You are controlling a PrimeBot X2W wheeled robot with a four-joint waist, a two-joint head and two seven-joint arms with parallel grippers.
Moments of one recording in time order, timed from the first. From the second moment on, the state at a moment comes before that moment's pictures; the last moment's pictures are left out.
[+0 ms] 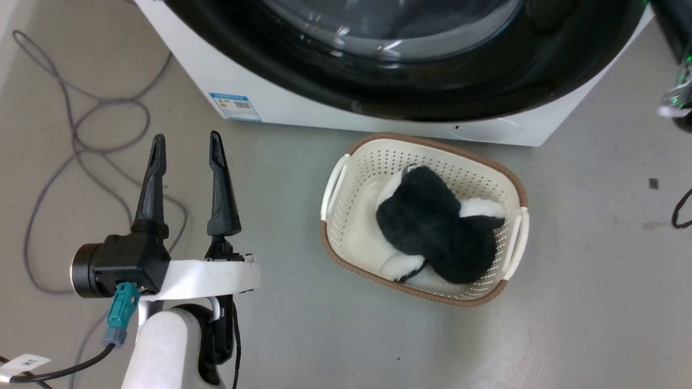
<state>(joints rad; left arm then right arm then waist) -0.27 0.05 -0.09 -0.07 -0.14 0.13 -0.26 -0.99 -0.38 0.11 0.66 1.50 0.12 0.36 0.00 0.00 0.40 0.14</state>
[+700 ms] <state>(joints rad) -0.24 0.05 -0.07 -0.05 -0.14 0.11 -0.26 -0.90 -0.34 0.17 0.62 1.52 0.12 0.34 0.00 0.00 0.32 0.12</state>
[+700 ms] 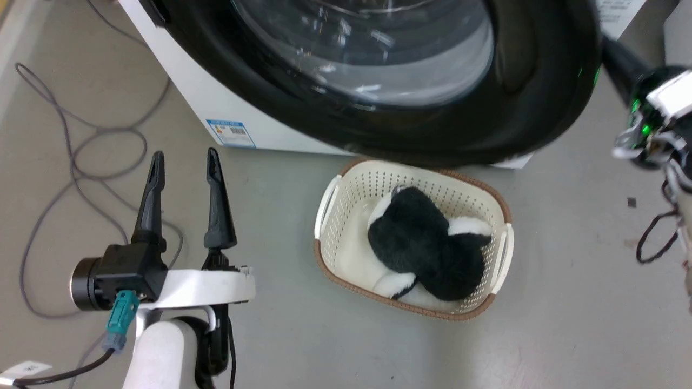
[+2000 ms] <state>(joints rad) -0.04 0.05 -0.04 0.04 -0.04 0.09 -0.26 -0.27 -0.19 0.48 0.08 1.53 0.12 0.43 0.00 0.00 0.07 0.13</state>
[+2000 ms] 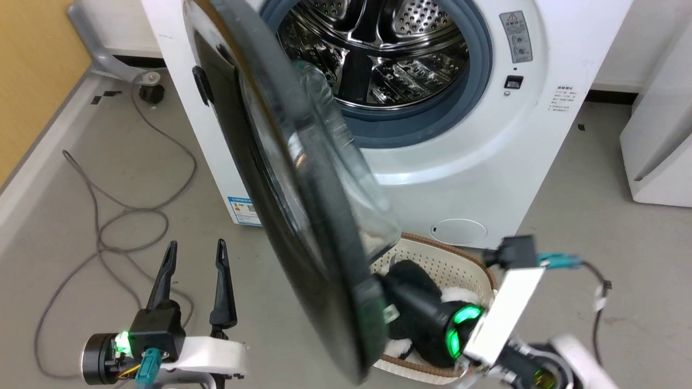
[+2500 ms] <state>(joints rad) -0.01 0.05 -0.03 0.05 -0.04 0.09 -0.26 -0.23 -0.18 0.51 0.03 1.43 0.12 0.21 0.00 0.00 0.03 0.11</state>
